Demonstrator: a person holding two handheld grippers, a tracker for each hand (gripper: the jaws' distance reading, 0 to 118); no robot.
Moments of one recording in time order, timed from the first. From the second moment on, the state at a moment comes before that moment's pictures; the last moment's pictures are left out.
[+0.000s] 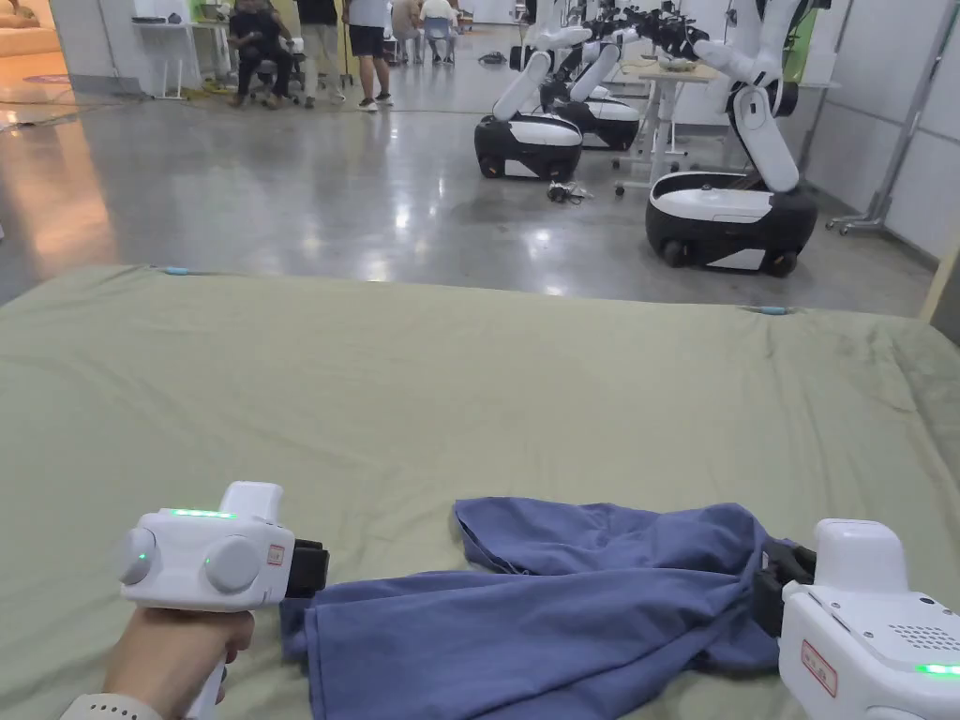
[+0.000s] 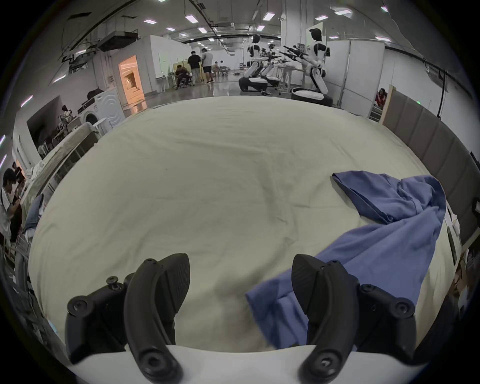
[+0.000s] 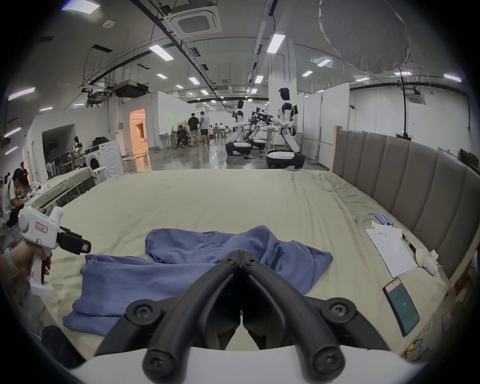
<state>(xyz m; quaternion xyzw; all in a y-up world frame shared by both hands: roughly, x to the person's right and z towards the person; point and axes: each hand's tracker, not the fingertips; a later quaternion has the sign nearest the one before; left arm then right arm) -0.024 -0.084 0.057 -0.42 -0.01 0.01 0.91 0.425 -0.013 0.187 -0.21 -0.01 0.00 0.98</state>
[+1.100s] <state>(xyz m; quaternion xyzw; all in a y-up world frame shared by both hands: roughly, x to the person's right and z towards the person) 0.015 -0.006 0.075 -0.38 -0.10 0.03 0.92 0.624 -0.073 0.048 -0.37 -0.07 -0.08 0.92</state>
